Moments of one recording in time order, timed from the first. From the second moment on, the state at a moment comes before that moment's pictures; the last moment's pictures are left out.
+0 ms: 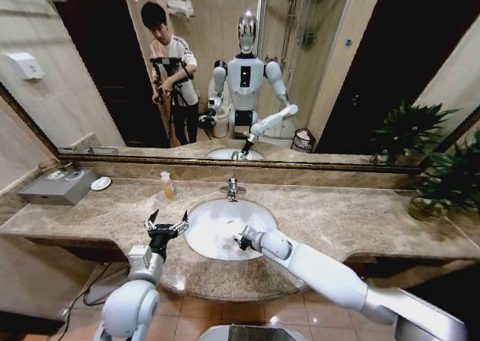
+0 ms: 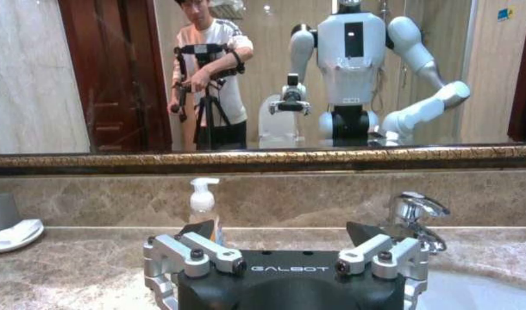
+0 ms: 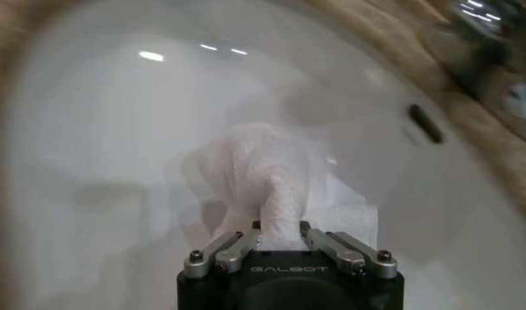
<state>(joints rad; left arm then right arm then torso) 1.68 -1.40 -0.62 -2.34 -0.15 0.32 -0.09 -0.57 1.06 -0.57 1.54 0.30 -0.66 -0.13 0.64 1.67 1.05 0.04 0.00</state>
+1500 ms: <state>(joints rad) 1.68 -1.40 -0.62 -2.34 -0.15 0.32 -0.09 -0.60 1.18 -0.50 1.37 0.30 -0.55 -0.05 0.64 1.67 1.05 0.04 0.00</state>
